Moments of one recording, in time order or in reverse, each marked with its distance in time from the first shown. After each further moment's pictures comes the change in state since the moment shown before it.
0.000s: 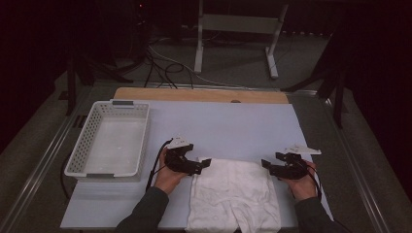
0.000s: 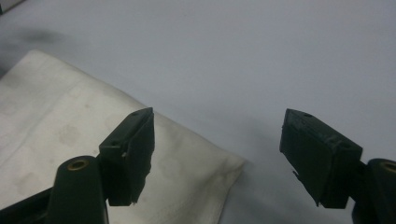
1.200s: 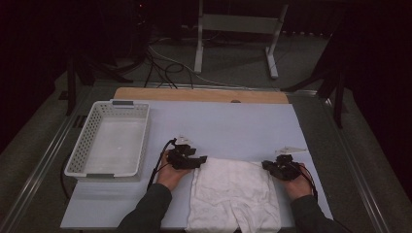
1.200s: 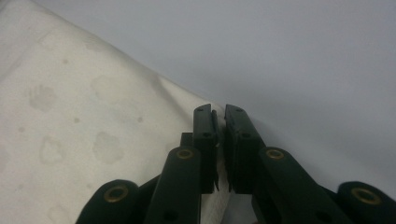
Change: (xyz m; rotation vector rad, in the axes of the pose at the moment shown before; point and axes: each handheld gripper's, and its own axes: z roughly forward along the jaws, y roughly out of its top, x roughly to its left) left arm 0.017 -0.010 0.026 0.164 0.100 -0.039; right arm 0.005 -0.007 0.021 0.159 -0.006 -0.041
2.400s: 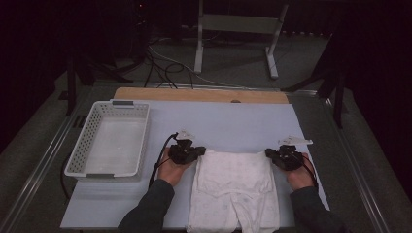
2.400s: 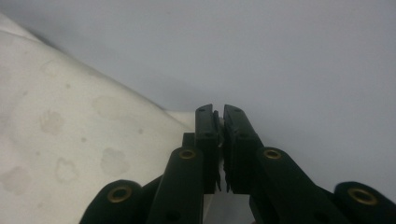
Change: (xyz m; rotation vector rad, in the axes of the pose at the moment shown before) left arm -0.006 0.025 -0.013 -0.040 -0.024 0.026; right arm -0.007 0.030 -0.011 -0.091 -0.071 -0.044
